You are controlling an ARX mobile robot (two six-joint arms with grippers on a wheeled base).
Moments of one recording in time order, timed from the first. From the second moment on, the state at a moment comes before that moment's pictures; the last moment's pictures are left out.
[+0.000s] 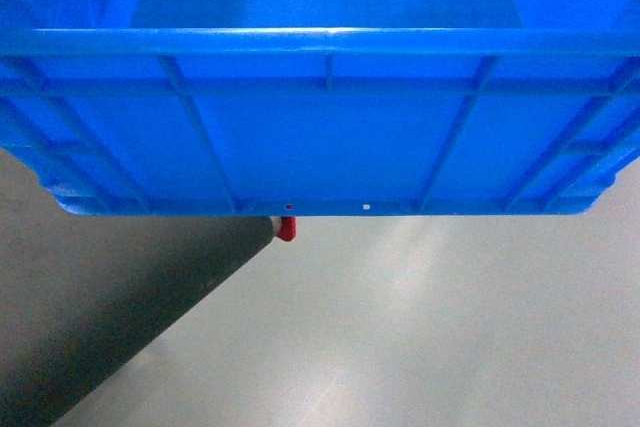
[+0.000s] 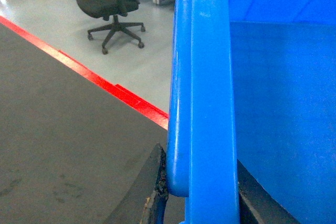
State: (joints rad) left arm -0.14 1.38 0.87 0.31 -0.16 -0.05; right arm 0.18 1.44 0.97 0.16 0.11 0.12
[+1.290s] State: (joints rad) left arm -0.14 1.38 0.87 0.31 -0.16 -0.05; right arm 0.18 1.44 0.97 0.16 0.11 0.12
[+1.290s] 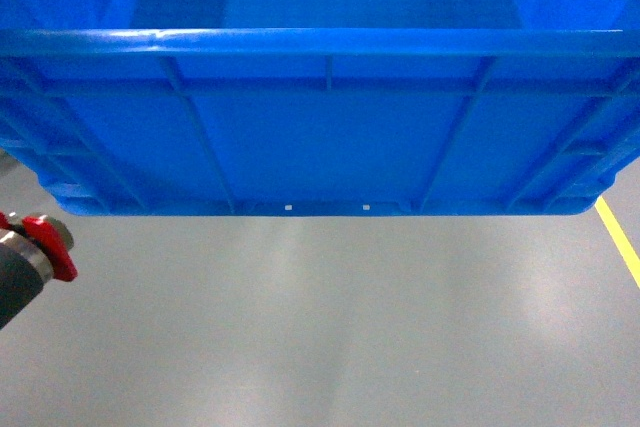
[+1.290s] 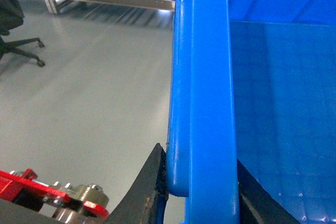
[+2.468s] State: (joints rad) left arm -0.14 1.37 0.87 0.32 -0.17 -0.05; right arm 0.18 1.44 0.97 0.16 0.11 0.12
